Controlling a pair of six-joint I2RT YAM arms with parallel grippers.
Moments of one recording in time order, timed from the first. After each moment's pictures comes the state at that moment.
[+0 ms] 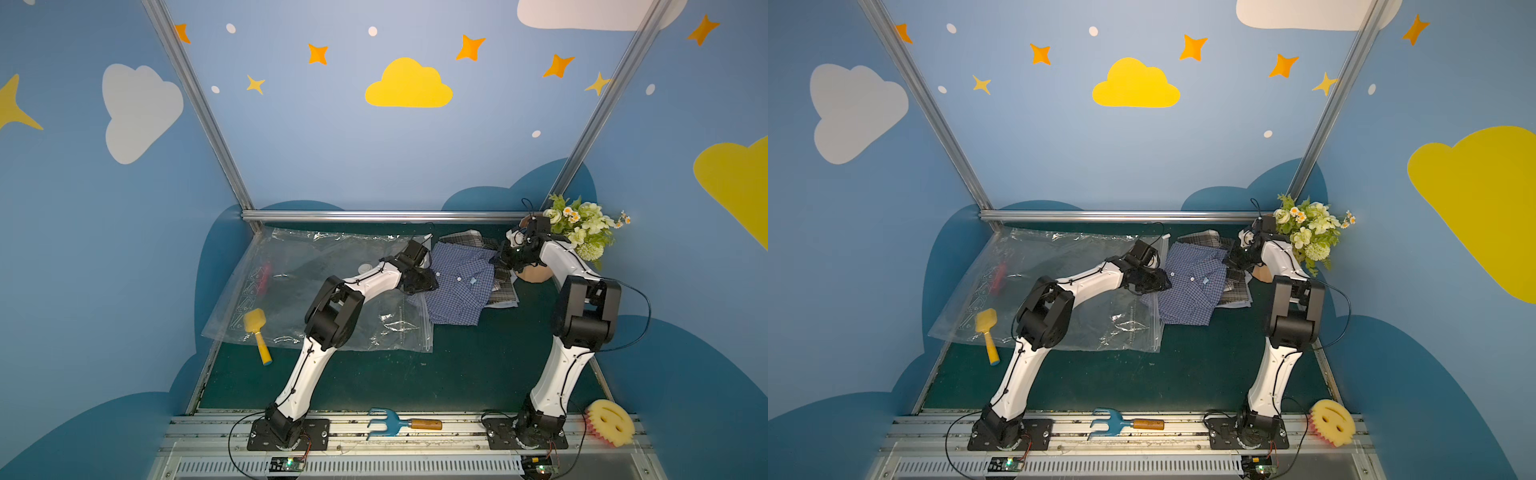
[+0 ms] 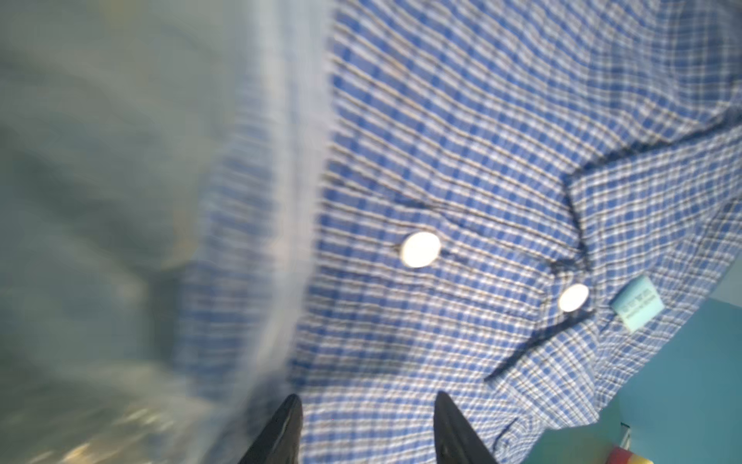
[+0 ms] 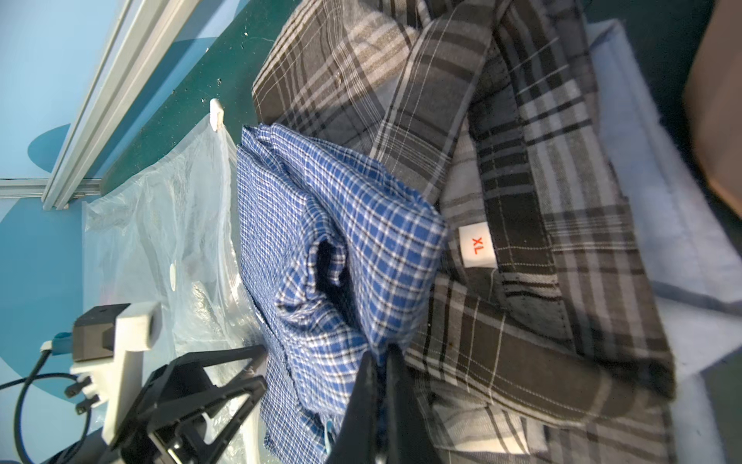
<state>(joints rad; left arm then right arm) -0.63 2.31 1.82 -0.43 0.31 -0.67 -0.10 2.03 1.66 -0.74 -0.52 0.31</state>
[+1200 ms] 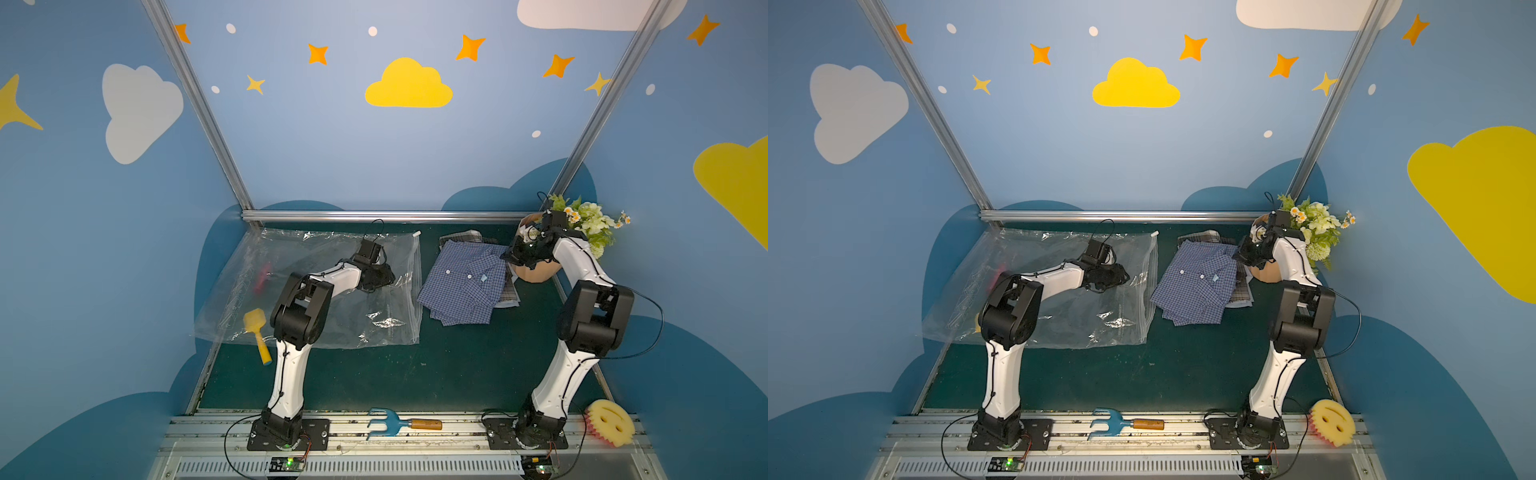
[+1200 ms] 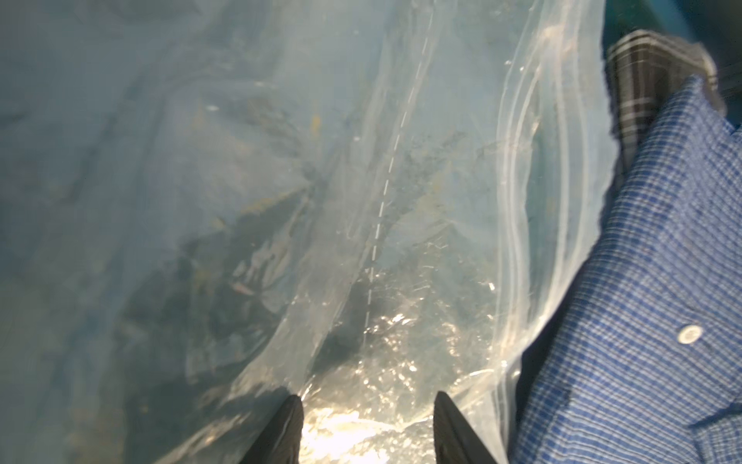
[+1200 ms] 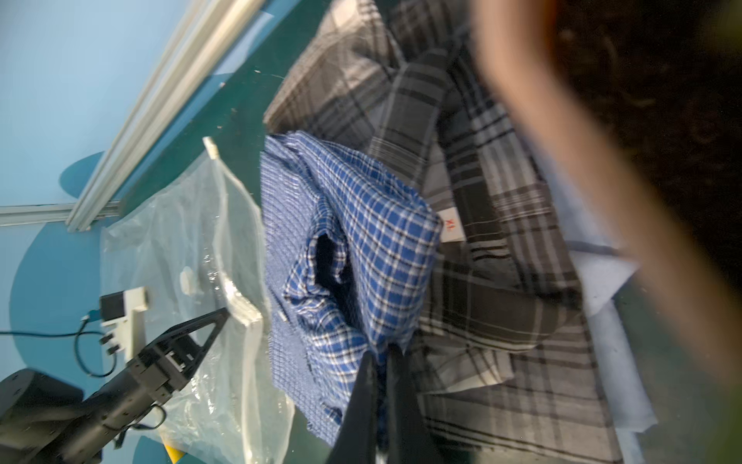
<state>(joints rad) -0.41 2.14 1.47 -0.26 0.23 -0.61 -0.16 2.00 1.72 -0.84 -0.52 0.29</state>
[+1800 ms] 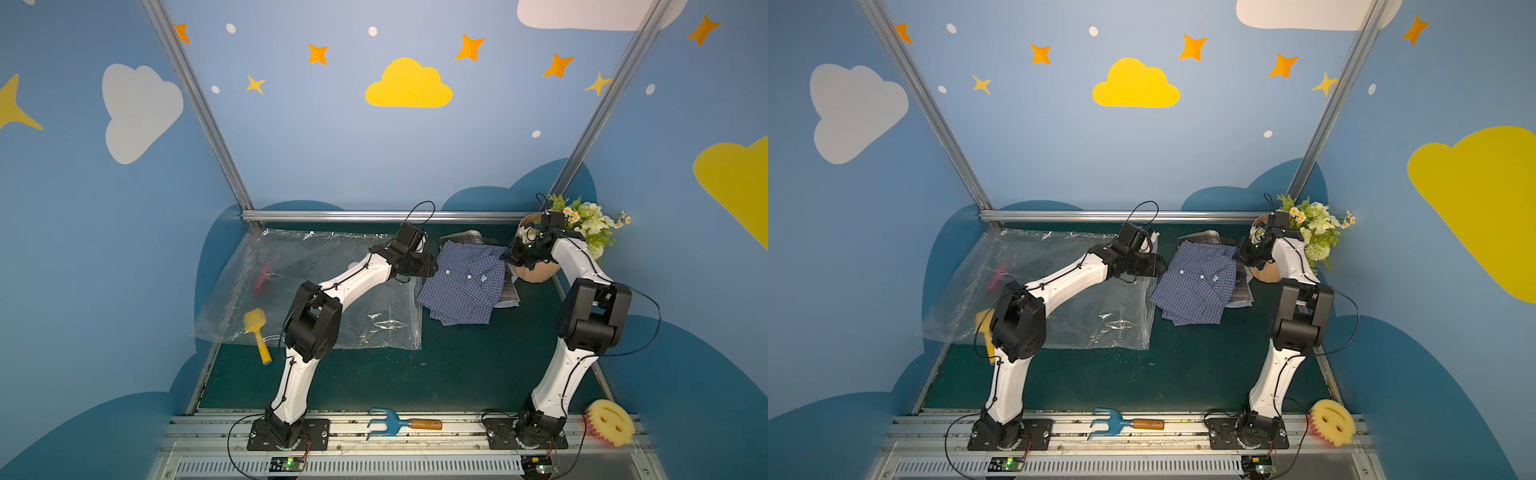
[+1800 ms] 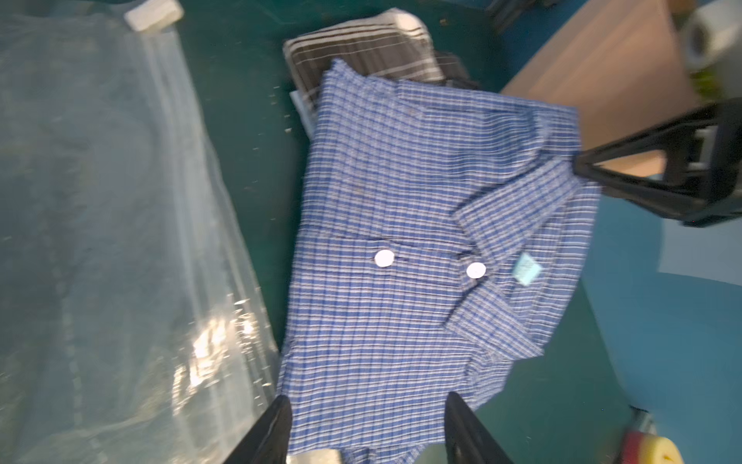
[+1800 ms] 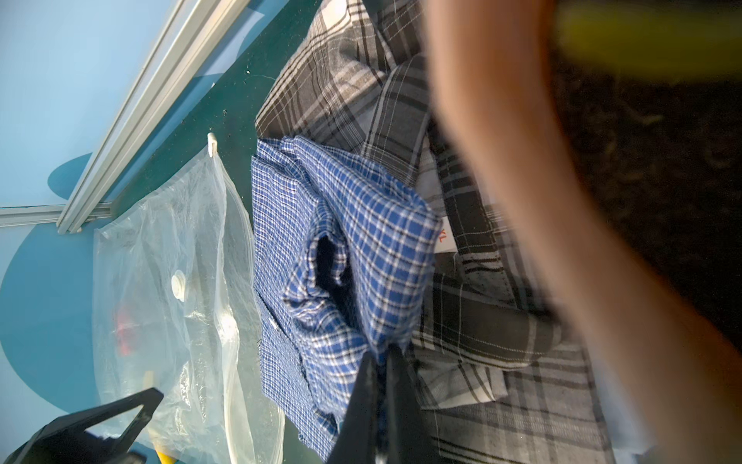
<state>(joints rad) -0.64 2.13 1.83 -0.48 0.23 -0.50 -0.15 2.00 1.72 -0.82 -0.52 0.29</state>
